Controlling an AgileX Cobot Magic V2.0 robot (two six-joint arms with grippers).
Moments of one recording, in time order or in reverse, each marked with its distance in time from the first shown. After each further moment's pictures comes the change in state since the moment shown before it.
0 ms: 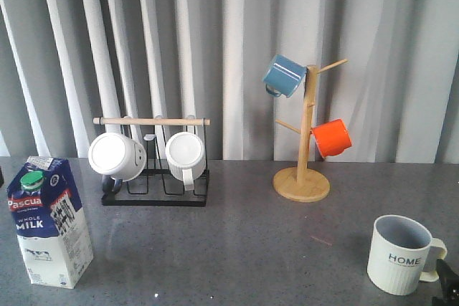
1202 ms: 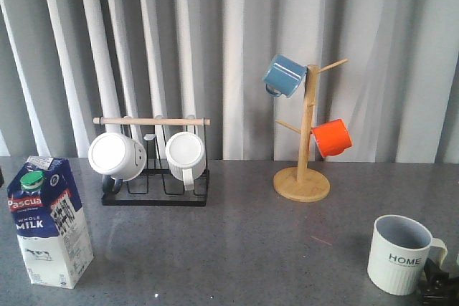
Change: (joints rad) left arm 0.000 0.000 0.000 0.000 0.000 0.000; right arm 0.000 0.292 -0.175 0.036 -0.055 0.052
